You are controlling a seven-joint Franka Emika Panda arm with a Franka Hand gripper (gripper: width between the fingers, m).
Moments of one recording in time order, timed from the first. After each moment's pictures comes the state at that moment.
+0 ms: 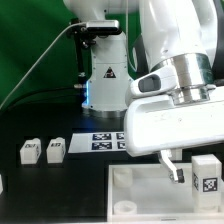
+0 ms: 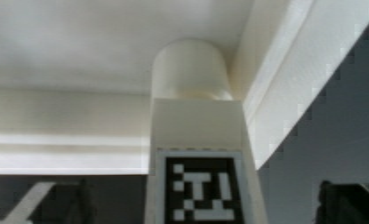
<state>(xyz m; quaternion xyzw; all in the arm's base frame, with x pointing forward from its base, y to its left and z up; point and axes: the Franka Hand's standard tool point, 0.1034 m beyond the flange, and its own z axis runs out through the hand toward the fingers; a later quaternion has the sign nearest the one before) 0.606 0.114 0.066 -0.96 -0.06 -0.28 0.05</state>
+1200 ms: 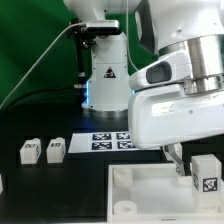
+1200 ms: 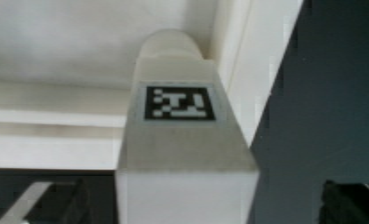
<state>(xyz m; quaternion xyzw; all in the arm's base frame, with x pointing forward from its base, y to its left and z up) 0.623 0.119 0.086 -0.99 -0.06 -0.11 0.06</state>
